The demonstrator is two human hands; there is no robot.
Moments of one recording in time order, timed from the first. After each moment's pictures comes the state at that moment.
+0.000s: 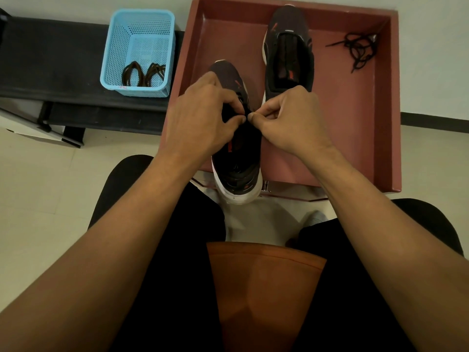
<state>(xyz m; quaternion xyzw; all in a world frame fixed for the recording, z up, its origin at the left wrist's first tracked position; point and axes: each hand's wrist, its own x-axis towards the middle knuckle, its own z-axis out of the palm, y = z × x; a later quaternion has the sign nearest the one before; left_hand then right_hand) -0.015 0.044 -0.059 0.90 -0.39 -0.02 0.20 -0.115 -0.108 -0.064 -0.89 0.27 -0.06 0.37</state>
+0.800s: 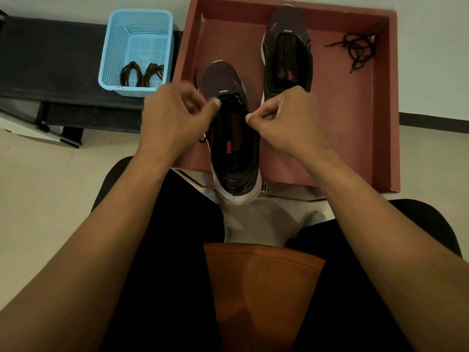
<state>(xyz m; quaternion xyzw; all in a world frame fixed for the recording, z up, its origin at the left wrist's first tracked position) -0.002 0.070 -0.056 0.92 -0.22 -0.09 0.32 -0.117 -0.104 -0.062 -0.88 0.27 -0.06 0.38</state>
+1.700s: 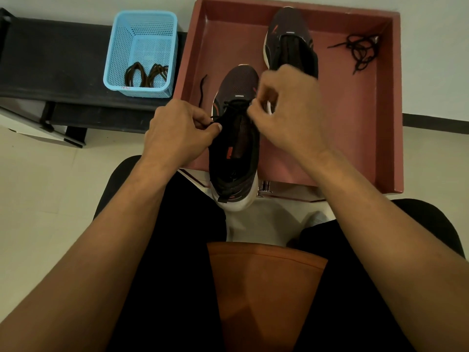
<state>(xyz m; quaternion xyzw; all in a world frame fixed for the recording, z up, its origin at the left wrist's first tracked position) -0.005 0.080 -0.062 0.92 -0.24 -0.15 0.26 -0.109 -0.101 -0.056 -0.93 0.20 -0.18 0.25</state>
